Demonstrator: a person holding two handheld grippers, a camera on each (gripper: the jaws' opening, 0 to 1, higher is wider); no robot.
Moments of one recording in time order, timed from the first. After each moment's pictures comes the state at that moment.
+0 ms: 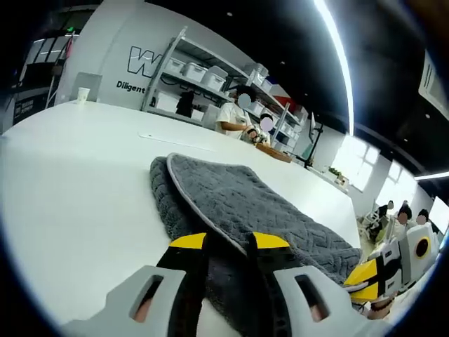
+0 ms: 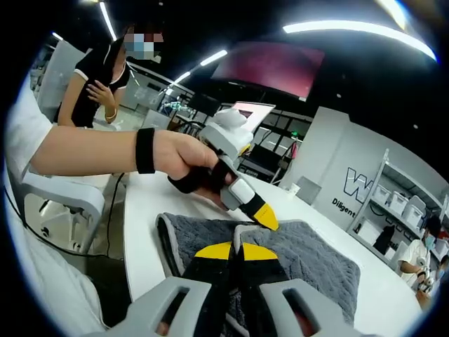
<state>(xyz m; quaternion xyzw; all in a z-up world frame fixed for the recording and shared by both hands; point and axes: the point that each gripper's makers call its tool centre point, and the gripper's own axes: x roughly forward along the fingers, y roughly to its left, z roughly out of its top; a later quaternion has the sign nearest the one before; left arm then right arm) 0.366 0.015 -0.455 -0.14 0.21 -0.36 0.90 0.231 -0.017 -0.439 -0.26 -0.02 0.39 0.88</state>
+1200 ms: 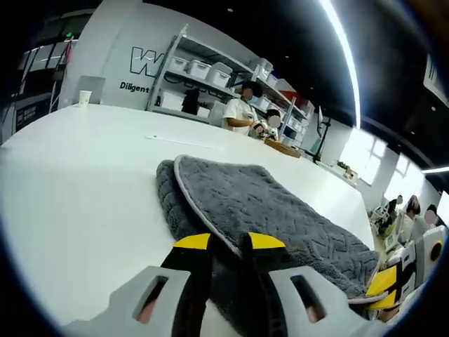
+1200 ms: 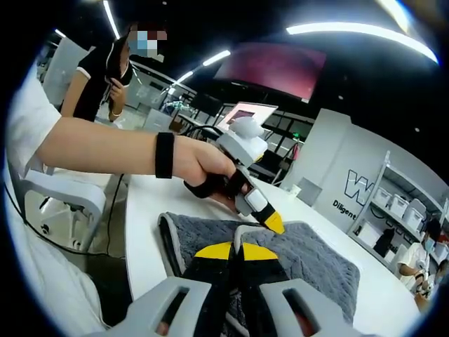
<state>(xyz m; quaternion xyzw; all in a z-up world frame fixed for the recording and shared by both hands) 0.393 0.013 -0.462 -0.11 0.22 -0.34 0.91 0.228 -0.016 -0.441 -0.26 -0.02 0.39 0.88</state>
